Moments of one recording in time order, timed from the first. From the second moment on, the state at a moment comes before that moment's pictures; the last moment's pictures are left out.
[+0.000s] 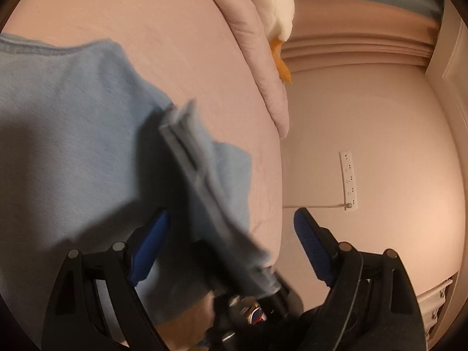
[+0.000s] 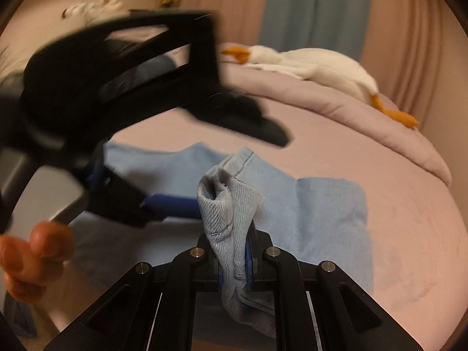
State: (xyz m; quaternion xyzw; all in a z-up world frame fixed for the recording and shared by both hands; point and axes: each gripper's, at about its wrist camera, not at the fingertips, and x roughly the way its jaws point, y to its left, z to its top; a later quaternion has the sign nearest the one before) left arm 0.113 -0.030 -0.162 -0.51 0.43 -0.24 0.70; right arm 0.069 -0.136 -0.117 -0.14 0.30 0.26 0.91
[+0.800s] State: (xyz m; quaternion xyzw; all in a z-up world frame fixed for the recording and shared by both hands) left arm 0.052 0.005 -0.163 -0.26 0.49 -0.11 0.83; right arm 0.112 -0.178 -0.107 0.01 0.40 0.35 0.84
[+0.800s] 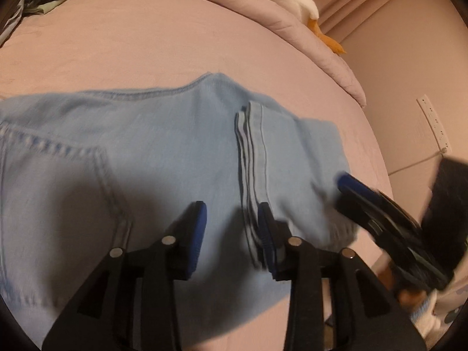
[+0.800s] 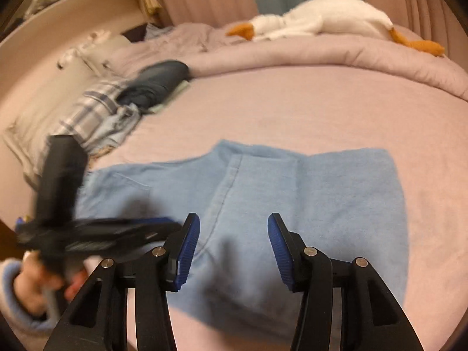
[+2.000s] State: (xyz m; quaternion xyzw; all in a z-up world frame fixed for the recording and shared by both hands) left arm -0.009 0.029 -0.131 -0.30 0.45 -0.14 0.83; right arm 0.129 -0.240 -0.136 -0.07 0.45 0.14 0.88
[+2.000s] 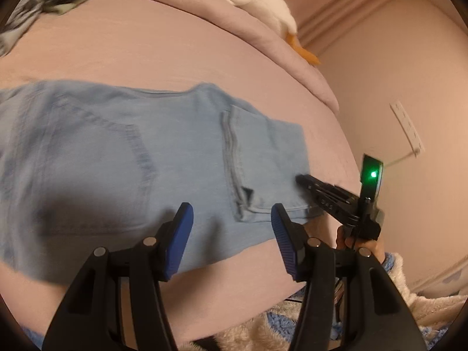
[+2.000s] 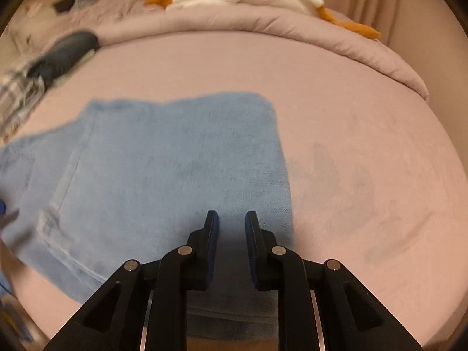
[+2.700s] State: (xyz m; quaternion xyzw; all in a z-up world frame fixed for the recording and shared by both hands) left arm -0.096 0.155 -0.187 -0.53 0.35 0.03 0.78; right arm 0.088 -0.108 -0.120 -0.07 0.43 0.35 0.83
